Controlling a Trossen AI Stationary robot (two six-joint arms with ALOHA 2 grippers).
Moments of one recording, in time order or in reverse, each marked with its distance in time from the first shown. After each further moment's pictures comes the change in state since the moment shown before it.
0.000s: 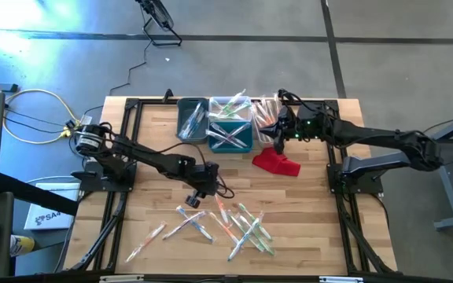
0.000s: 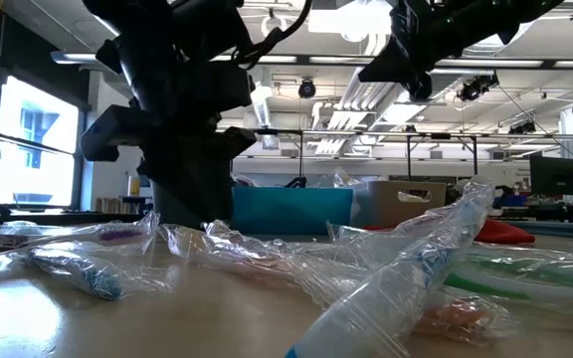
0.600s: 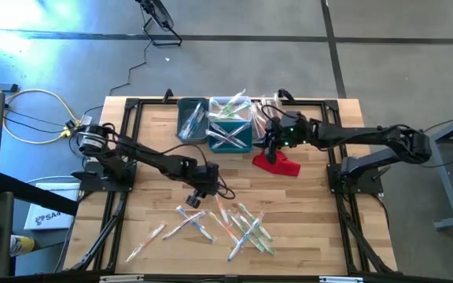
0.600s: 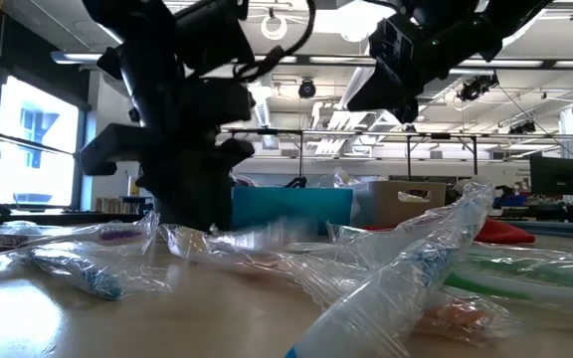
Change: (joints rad) left arm 0.001 0.031 0.001 -0.005 -0.020 0.000; right arm 0.051 0.161 0.000 0.015 -0.061 -0.025
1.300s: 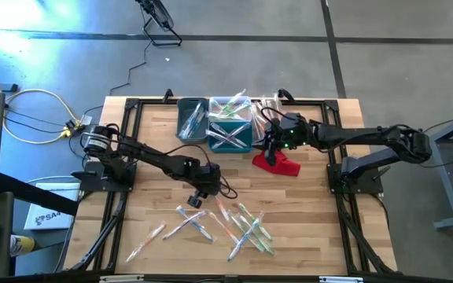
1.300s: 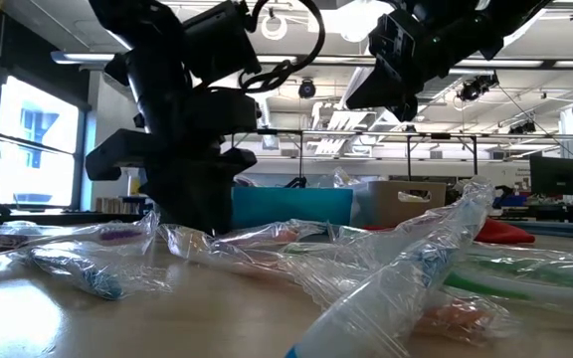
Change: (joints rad) left arm -0.001 0.059 0.007 -0.030 0.024 -0.043; right arm 0.028 0.000 0.000 0.007 0.009 -0.002
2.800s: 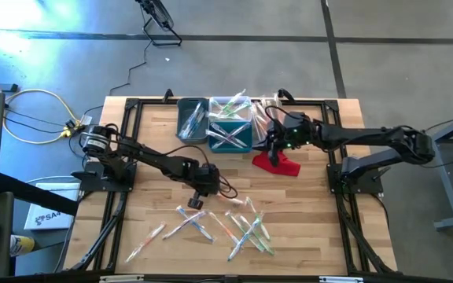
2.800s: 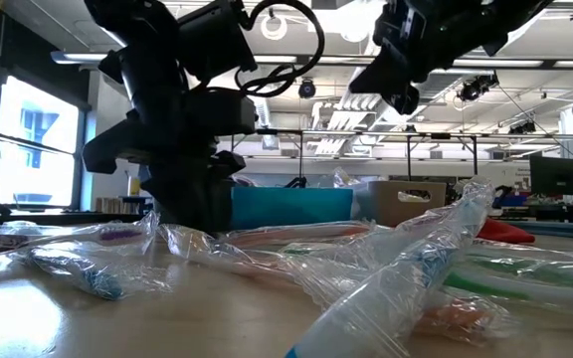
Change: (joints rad) left arm 0.005 -0.010 -0.006 -0.004 -0.014 -0.154; right arm 0.002 -0.036 0.000 0.002 -0.081 0.028
